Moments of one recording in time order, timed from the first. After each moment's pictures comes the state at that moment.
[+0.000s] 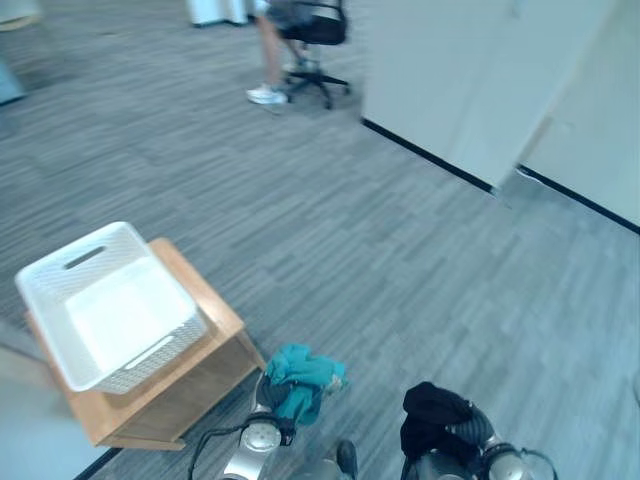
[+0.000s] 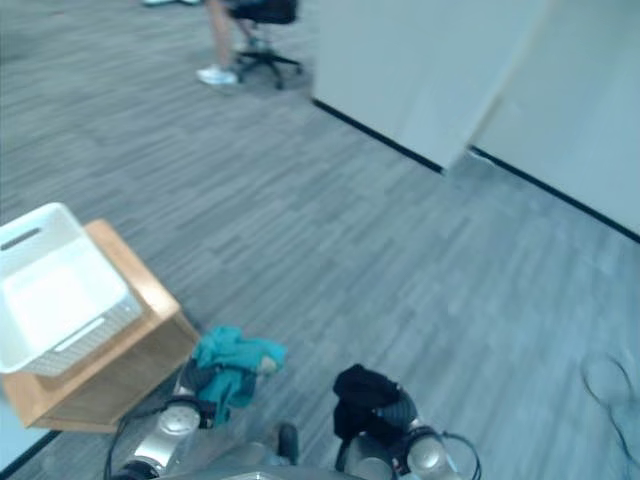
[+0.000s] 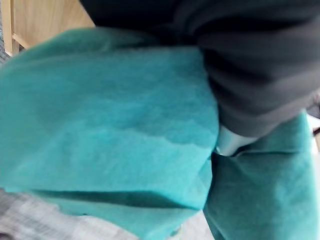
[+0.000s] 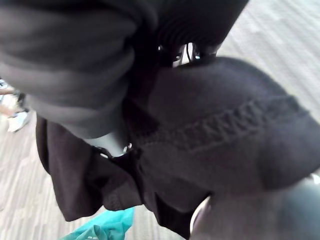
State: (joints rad) left arm 0.00 0.22 -0.29 0.74 -0.08 -0.12 0.24; right arm 0.16 -0.34 0.33 0.59 -0.08 -0.09 -0.17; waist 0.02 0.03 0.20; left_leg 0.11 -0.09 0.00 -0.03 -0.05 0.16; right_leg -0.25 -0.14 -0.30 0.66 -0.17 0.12
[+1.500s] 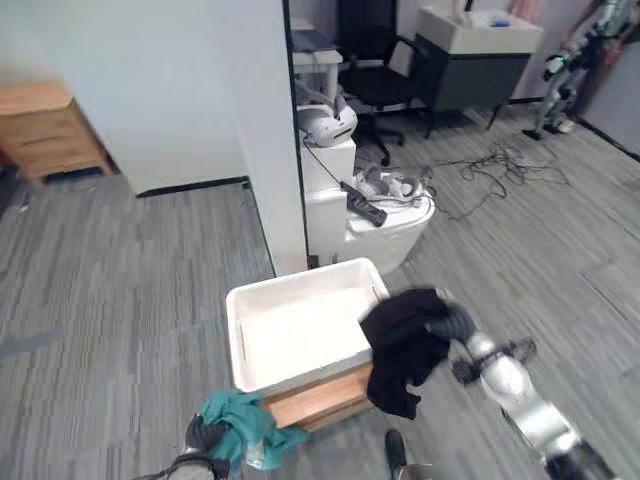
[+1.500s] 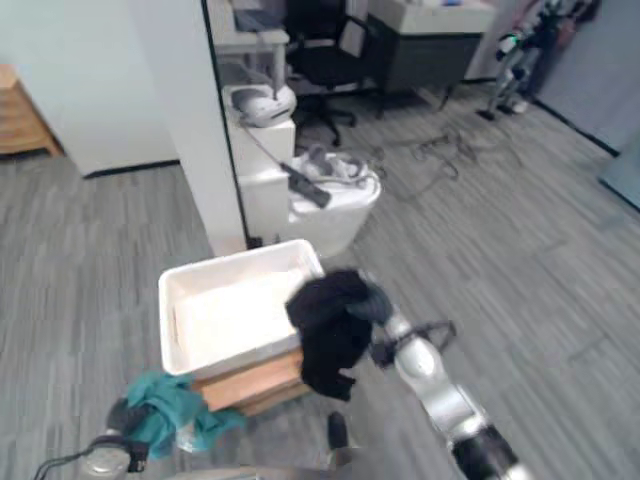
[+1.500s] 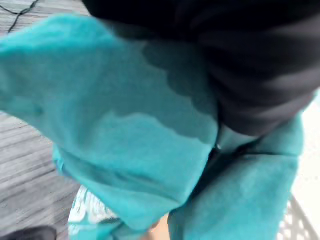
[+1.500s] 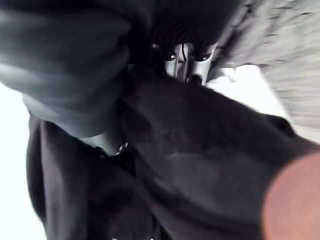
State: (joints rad) left arm 0.21 0.37 -0.05 0.71 -0.04 -0.09 0.11; right arm -0.20 -0.50 0.38 -0.04 -0.12 -0.10 -0.05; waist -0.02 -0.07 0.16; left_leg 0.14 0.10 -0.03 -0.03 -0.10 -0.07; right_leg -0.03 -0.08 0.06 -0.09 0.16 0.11
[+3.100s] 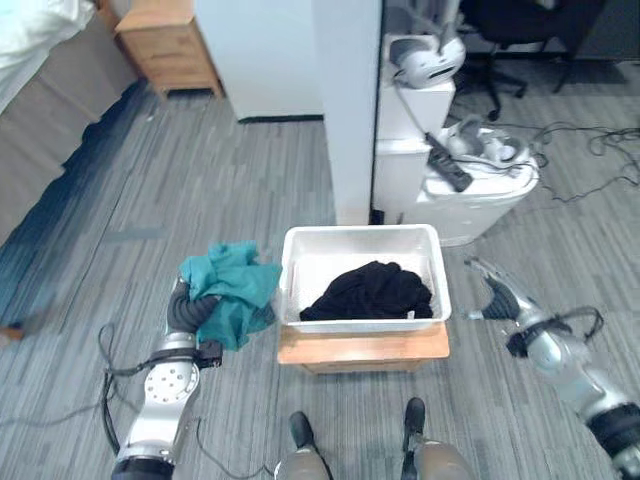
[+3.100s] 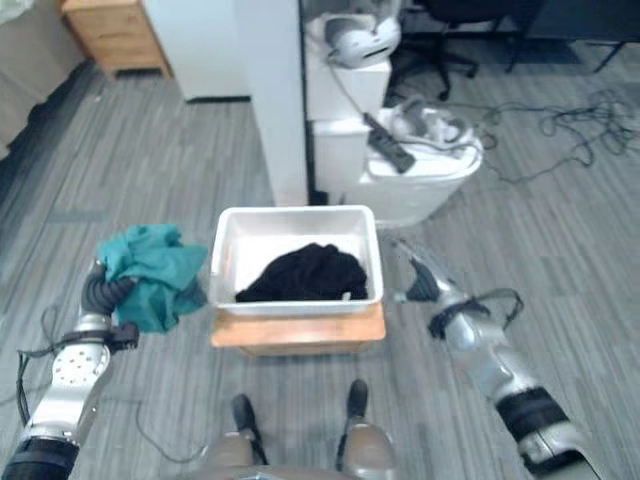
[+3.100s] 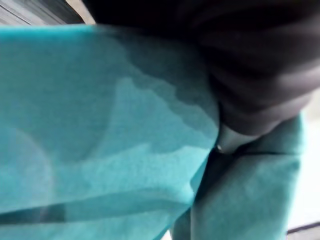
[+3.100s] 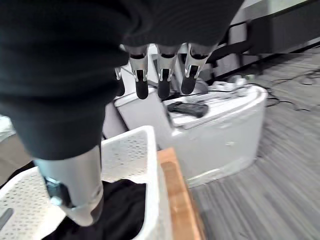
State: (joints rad) left arm 0.03 0.50 0.05 0.15 -0.17 -0.21 0.09; right arm -0.13 -0.70 0.28 0.25 -0.48 -0.11 -0.14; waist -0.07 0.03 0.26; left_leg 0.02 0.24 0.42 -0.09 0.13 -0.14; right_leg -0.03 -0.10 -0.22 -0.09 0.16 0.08
